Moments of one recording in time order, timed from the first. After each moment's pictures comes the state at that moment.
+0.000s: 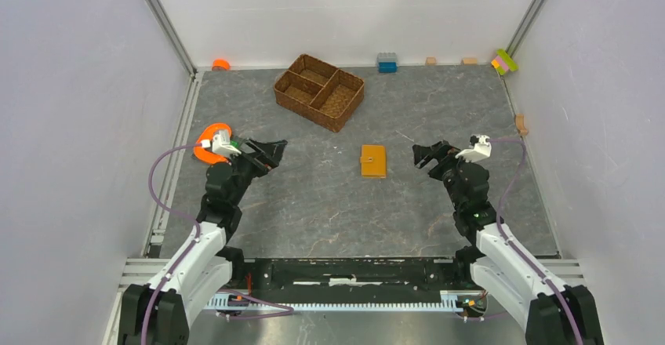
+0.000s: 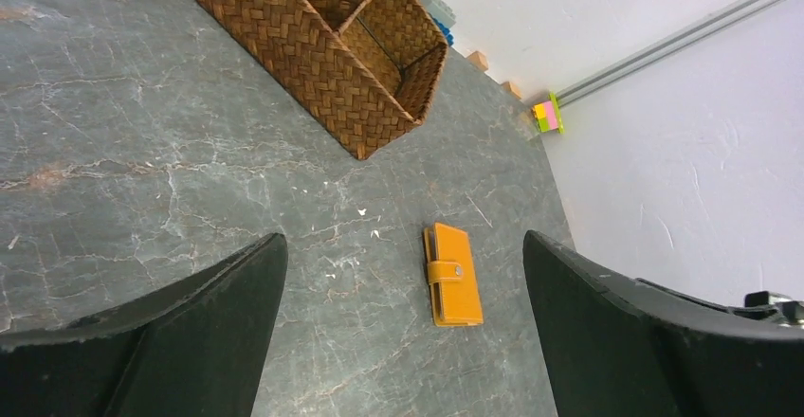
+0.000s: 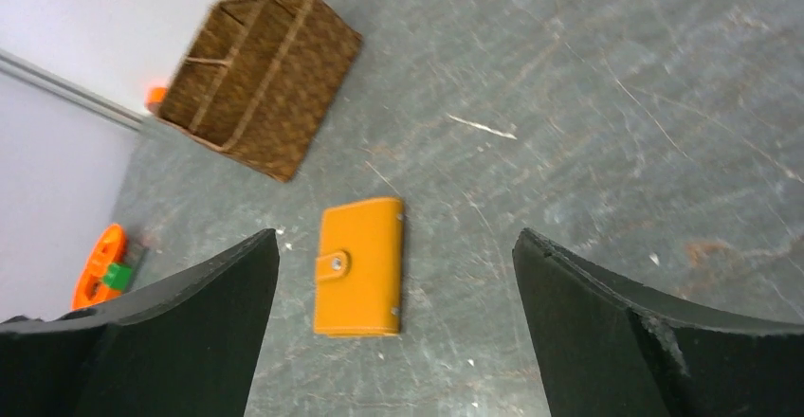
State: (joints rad) left arm -0.18 0.81 0.26 0.47 0.14 -0.81; right arm 0.27 0.78 0.25 0.39 0.12 0.64
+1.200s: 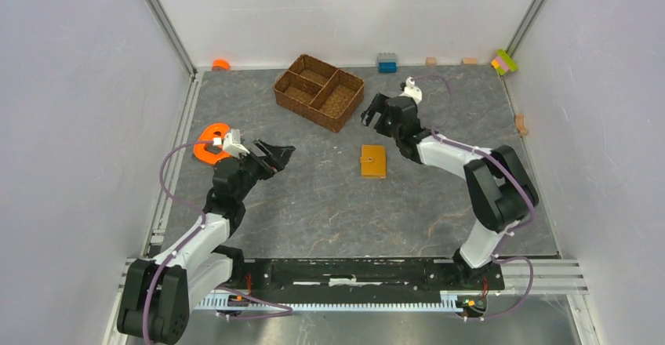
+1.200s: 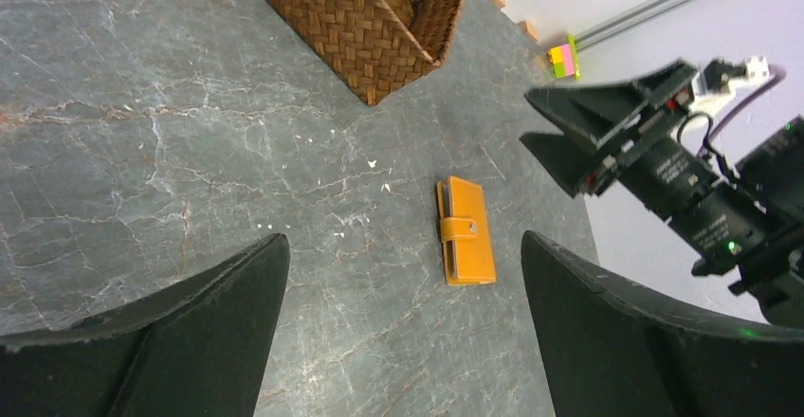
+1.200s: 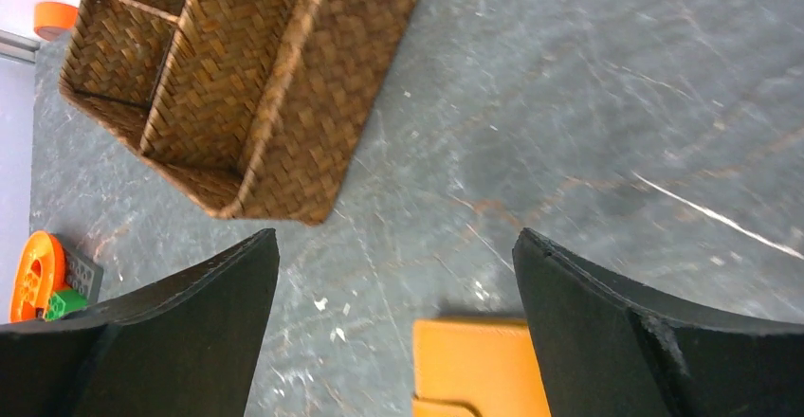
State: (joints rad) left arm -0.19 0.95 0.26 0.52 0.22 -0.81; right arm 0.46 1.69 0.97 0.24 0.21 0.70
